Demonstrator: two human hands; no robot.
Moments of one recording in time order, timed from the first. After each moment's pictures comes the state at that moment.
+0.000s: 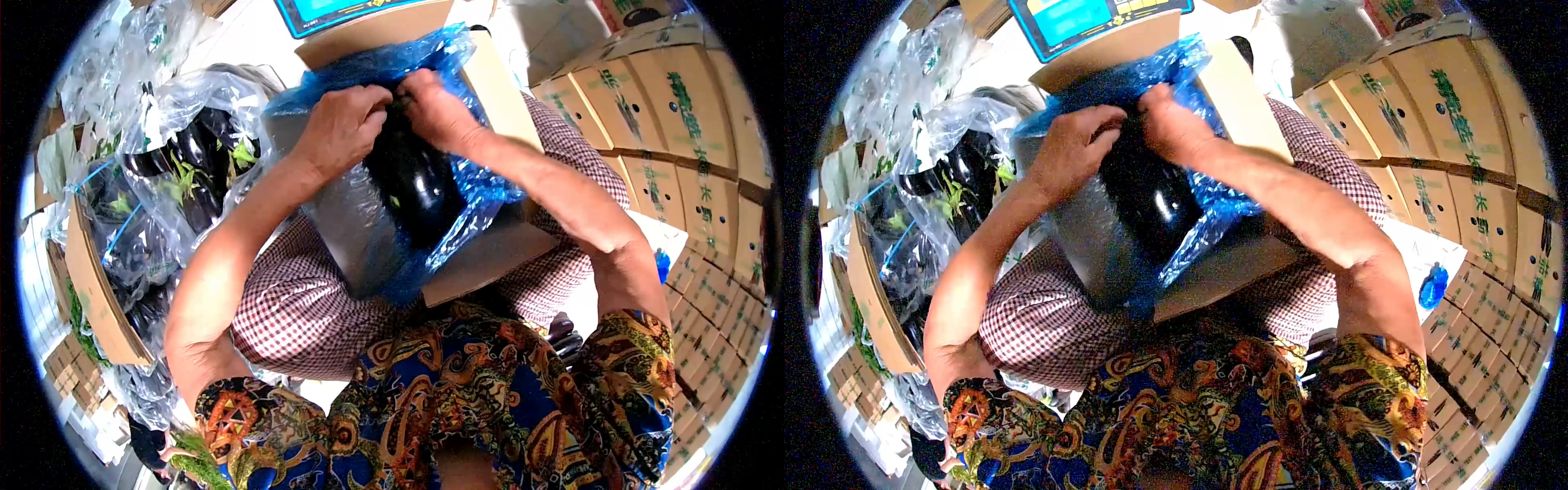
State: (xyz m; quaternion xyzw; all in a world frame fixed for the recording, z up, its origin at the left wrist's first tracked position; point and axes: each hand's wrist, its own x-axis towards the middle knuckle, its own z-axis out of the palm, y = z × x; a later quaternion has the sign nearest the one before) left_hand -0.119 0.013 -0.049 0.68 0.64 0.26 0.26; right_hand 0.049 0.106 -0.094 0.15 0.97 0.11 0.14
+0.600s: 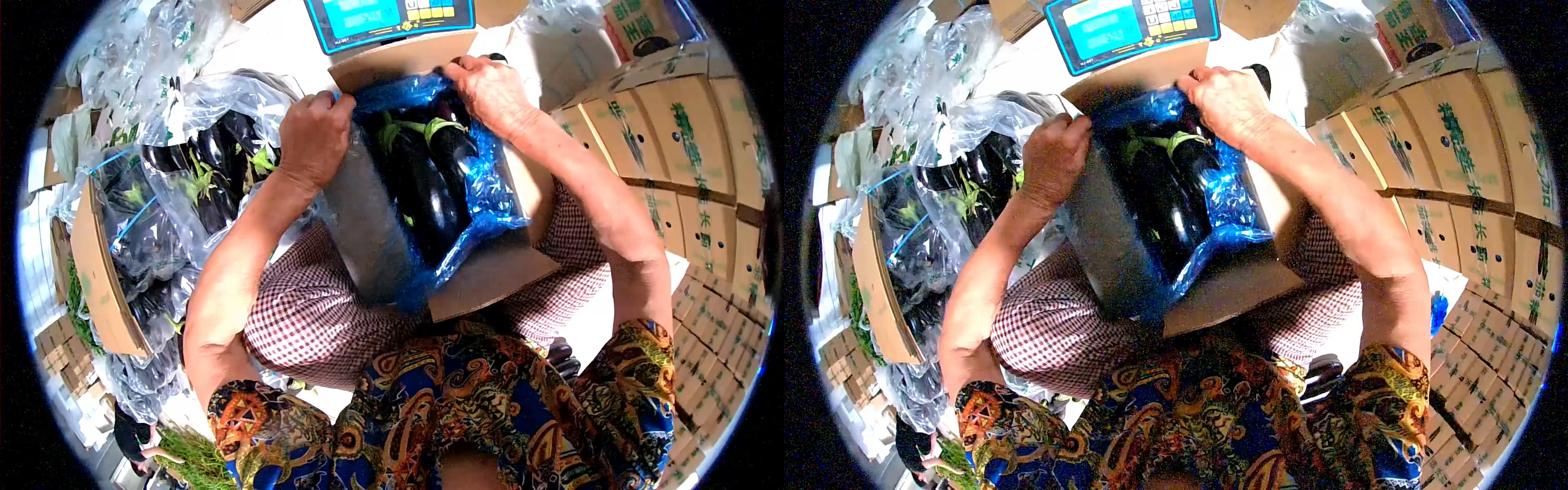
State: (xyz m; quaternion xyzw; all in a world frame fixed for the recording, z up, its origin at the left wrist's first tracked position) left_hand -0.158 -0.002 -0.052 0.67 0.72 0.18 -0.05; right_hand 0.054 0.171 -0.035 0.21 0.98 0.02 -0.03
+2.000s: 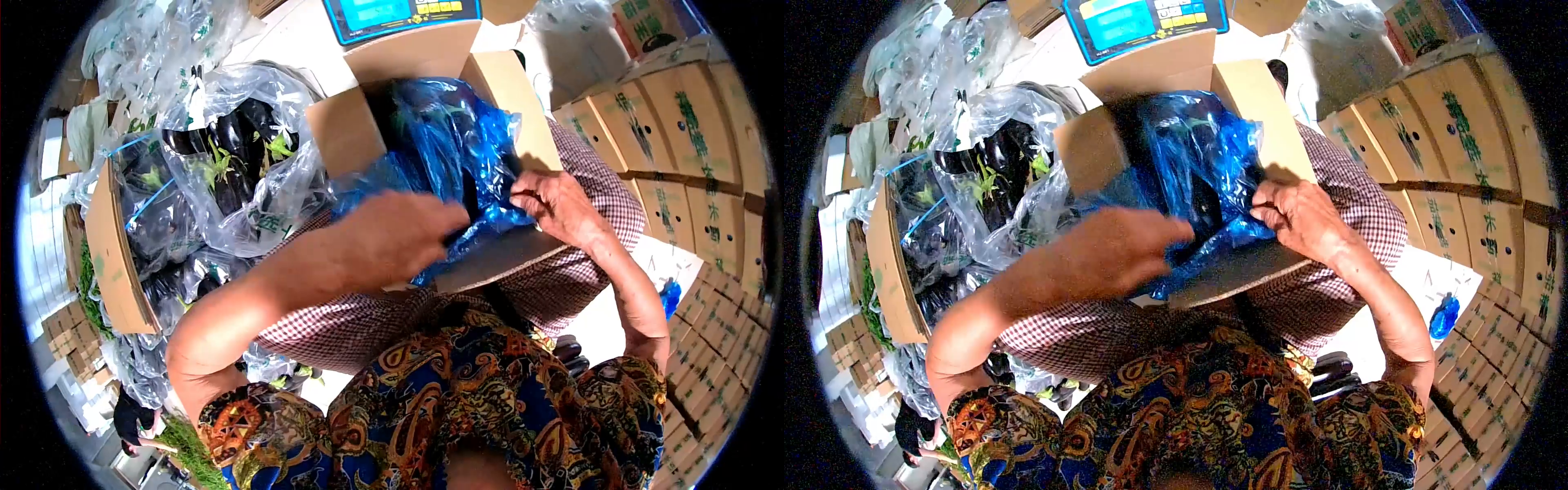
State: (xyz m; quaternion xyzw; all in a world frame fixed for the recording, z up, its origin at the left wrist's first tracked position) left_hand -0.072 -0.056 0.050 0.74 0.51 0.20 0.38; right_hand 0.185 0.079 0.011 0.26 0.90 -0.36 0.03
